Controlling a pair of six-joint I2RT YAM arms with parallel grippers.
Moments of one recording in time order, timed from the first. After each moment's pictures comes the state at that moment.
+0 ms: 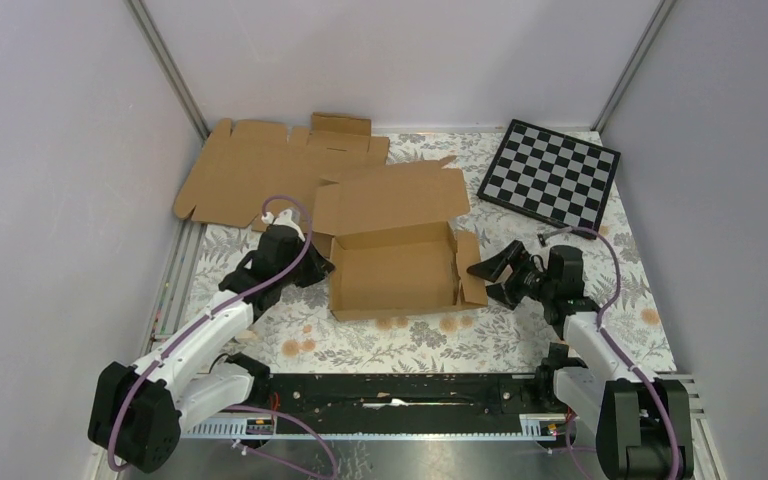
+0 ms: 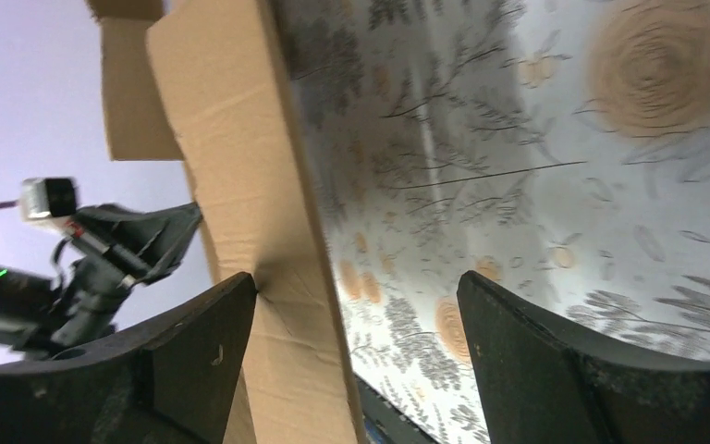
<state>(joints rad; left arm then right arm) -0.43 0.99 0.58 -0.28 0.06 -0.75 0.01 0.96 0.32 -0.04 -0.64 0.89</state>
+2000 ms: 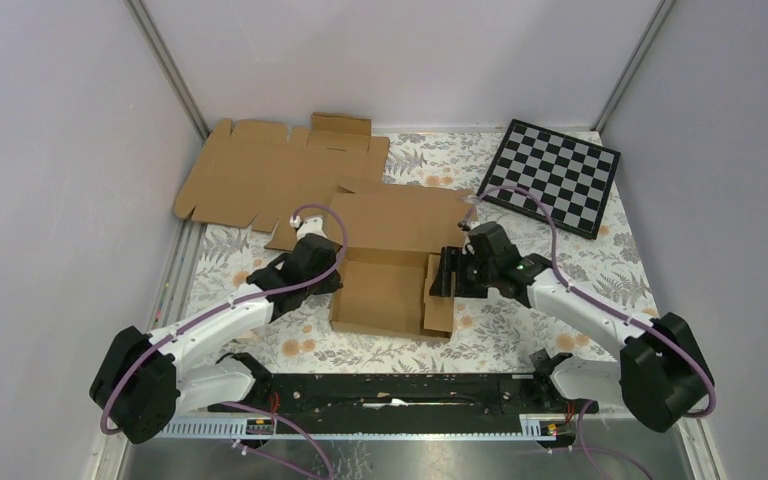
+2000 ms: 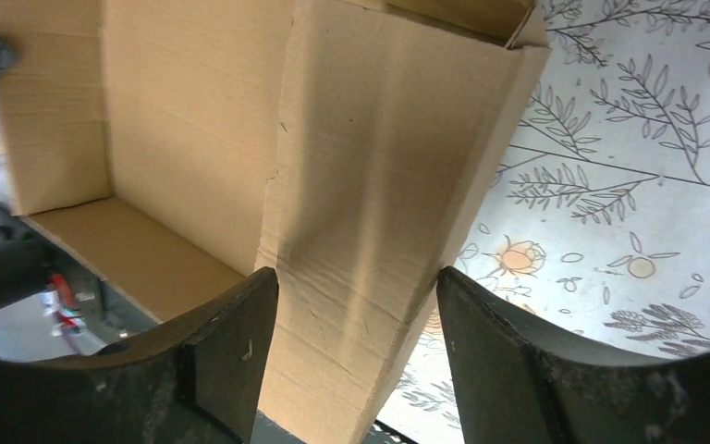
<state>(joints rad) -0.64 1.12 0.61 -0.30 -0.22 -0.68 0.56 1.20 0.66 -0.34 -0.27 0.60</state>
